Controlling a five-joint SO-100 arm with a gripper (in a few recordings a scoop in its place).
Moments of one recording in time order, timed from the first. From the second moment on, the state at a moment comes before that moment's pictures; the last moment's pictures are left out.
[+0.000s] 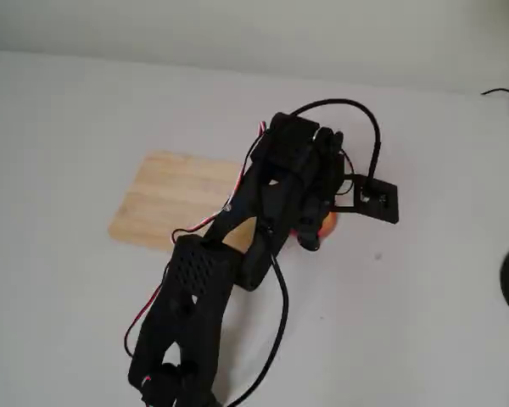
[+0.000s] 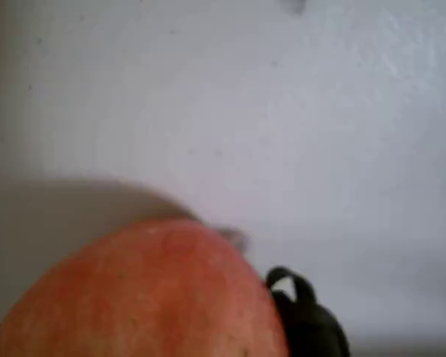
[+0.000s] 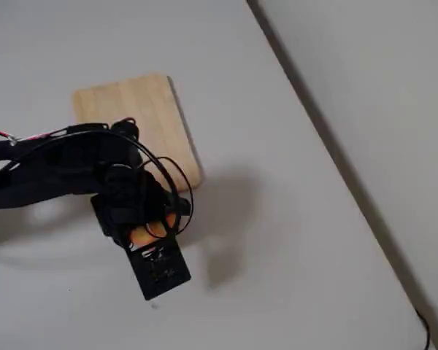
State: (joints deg) arm 8.9 39.7 31.4 99.6 -22.6
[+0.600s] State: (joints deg) arm 5.4 47.4 29.4 101.4 -17.4
